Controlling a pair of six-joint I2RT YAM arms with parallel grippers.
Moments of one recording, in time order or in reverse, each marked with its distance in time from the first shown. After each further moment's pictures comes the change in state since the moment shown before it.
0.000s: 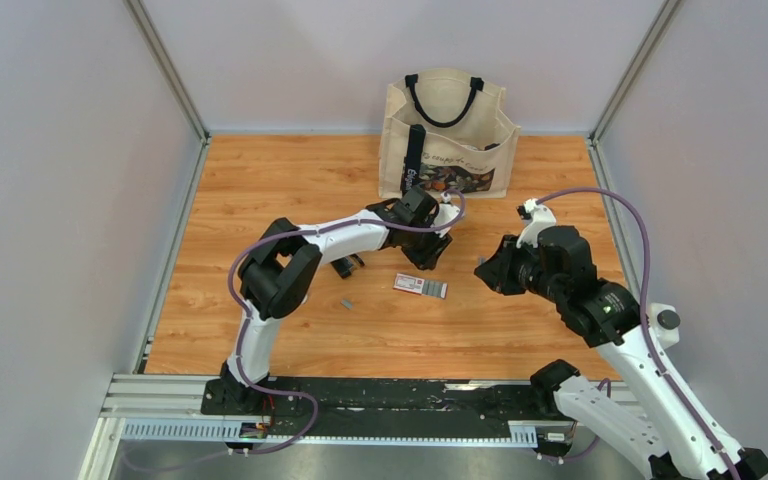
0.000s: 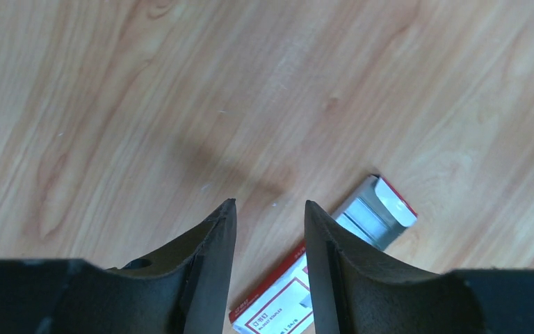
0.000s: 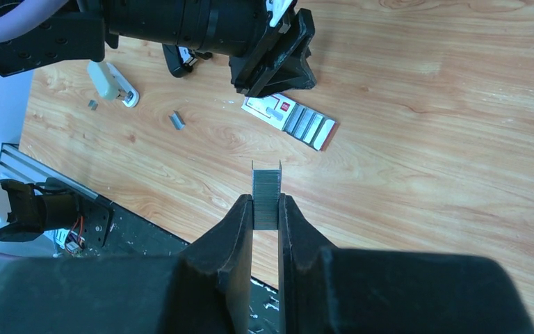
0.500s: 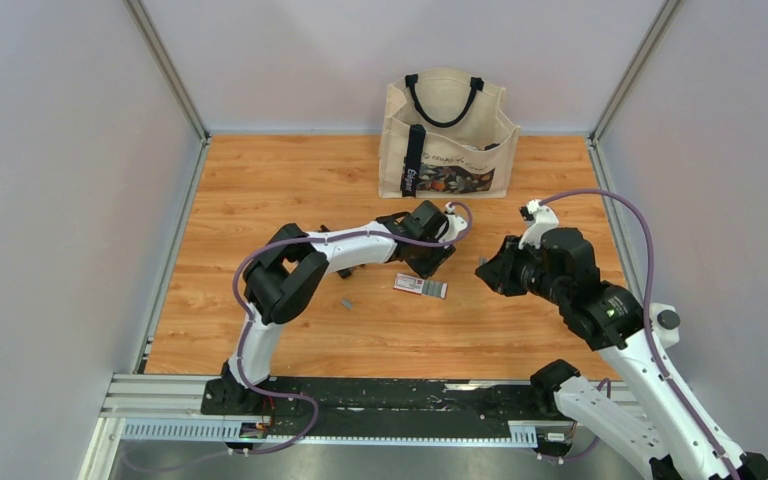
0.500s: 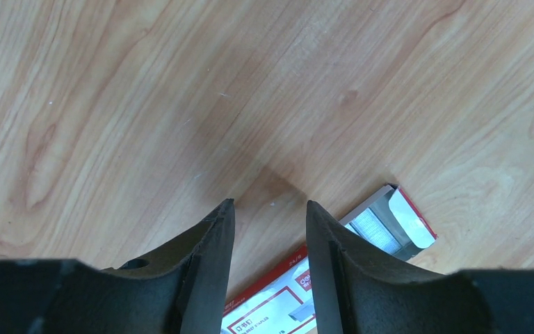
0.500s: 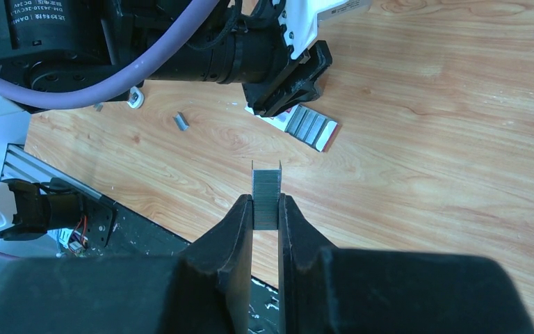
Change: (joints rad) left arm -0.071 0.002 -0.040 0.030 -0.230 -0.073; right arm 0.000 -0.019 0.000 -0.002 -0.003 0.002
